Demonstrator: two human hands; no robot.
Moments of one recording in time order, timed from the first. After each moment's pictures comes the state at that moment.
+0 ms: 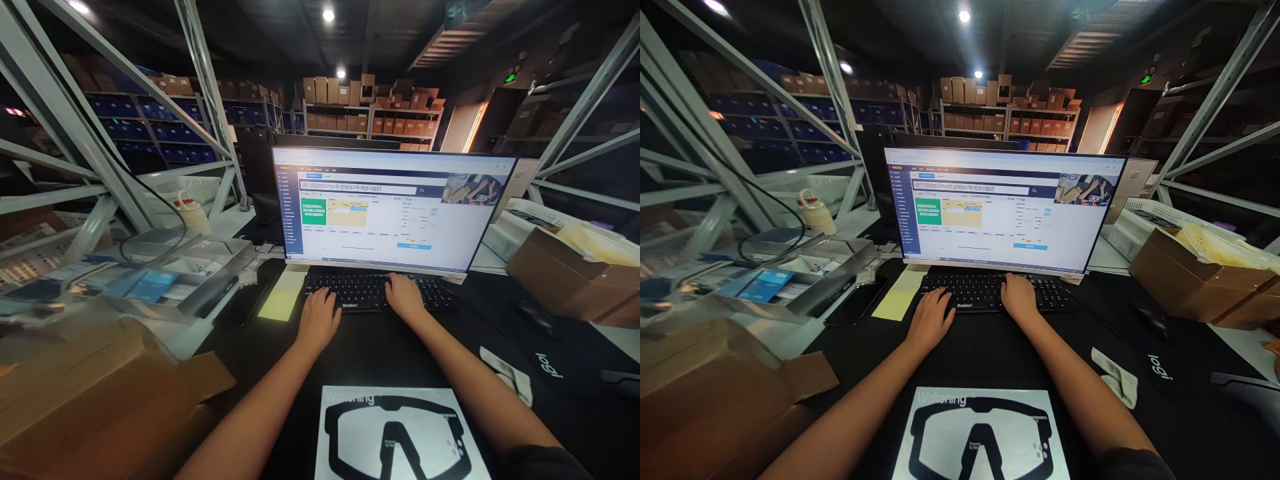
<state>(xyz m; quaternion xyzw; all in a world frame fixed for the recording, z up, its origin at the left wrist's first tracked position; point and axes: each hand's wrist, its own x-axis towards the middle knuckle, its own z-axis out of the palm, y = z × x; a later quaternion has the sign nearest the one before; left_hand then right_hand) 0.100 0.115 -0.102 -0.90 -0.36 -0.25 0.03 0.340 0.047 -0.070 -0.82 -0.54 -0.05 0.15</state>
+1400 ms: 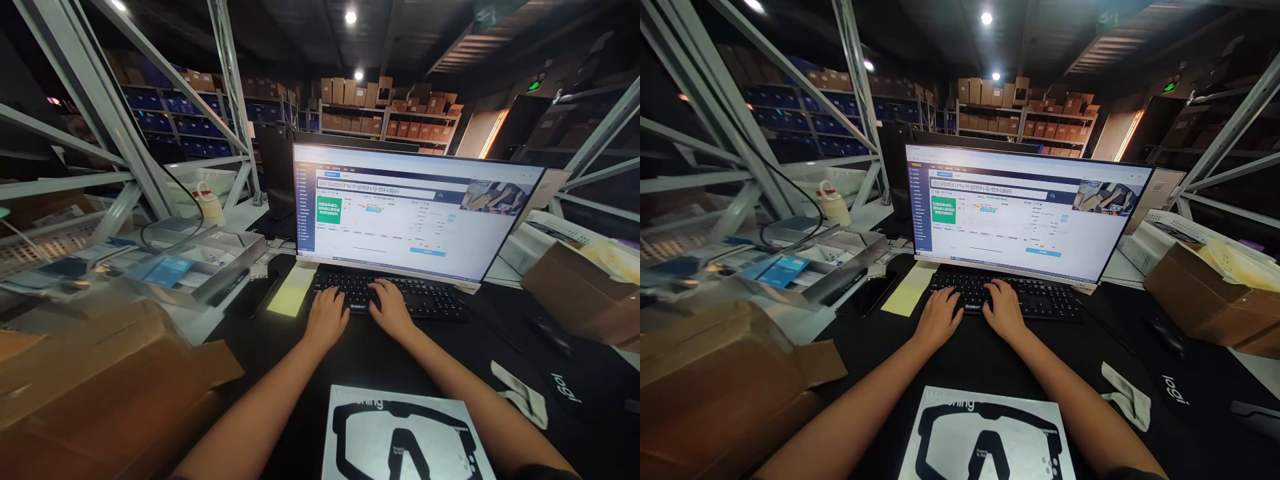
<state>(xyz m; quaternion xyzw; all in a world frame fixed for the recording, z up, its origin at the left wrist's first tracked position) 0.100 0.113 -0.103 -0.89 -0.37 -0.25 0.02 0.295 0.048 -0.096 -0.67 -0.66 -0.07 0.32</state>
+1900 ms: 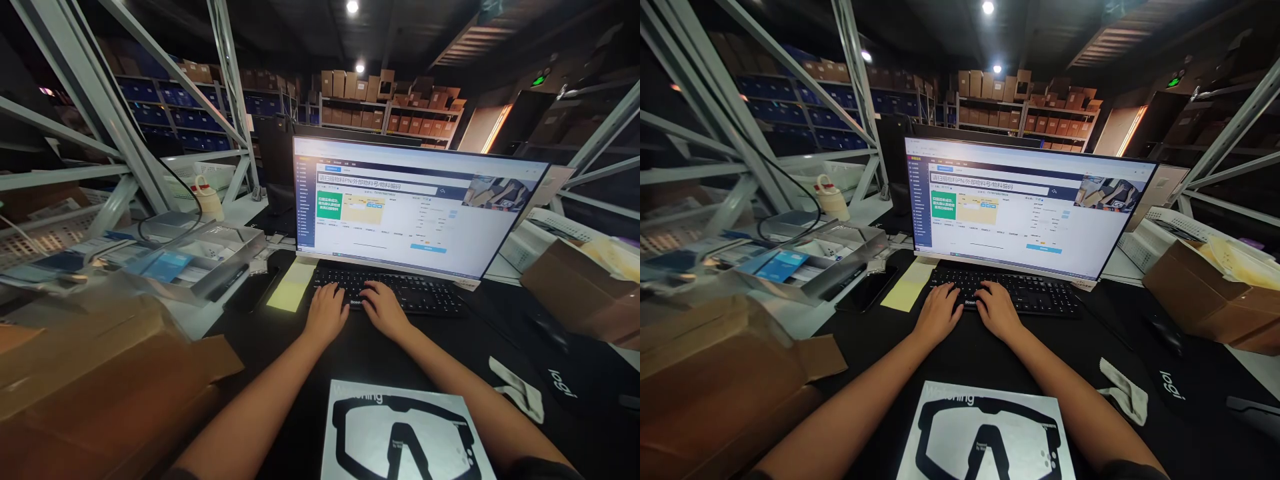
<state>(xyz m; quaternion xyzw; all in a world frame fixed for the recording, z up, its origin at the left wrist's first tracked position) 0.100 0.113 -0.103 -0.89 -0.37 -0.25 0.02 0.288 0.045 -0.100 -0.63 -0.72 -0.04 0.30</state>
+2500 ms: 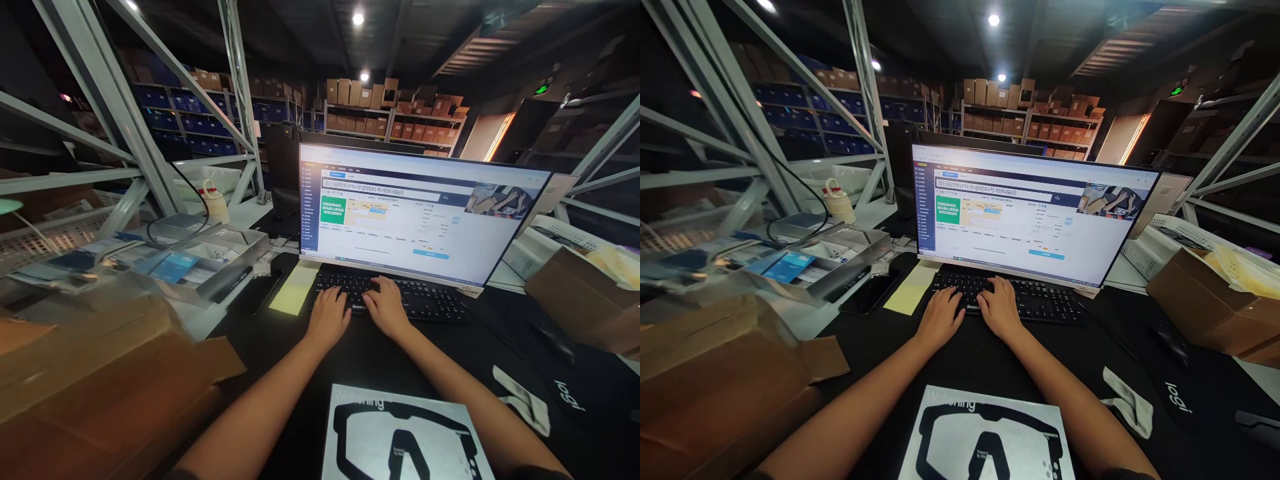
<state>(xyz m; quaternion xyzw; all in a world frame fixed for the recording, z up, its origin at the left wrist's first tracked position) 0.100 0.112 -0.102 -0.89 -0.37 -0.25 0.03 0.286 0.056 -0.096 -0.66 -0.68 -0.08 0.31</state>
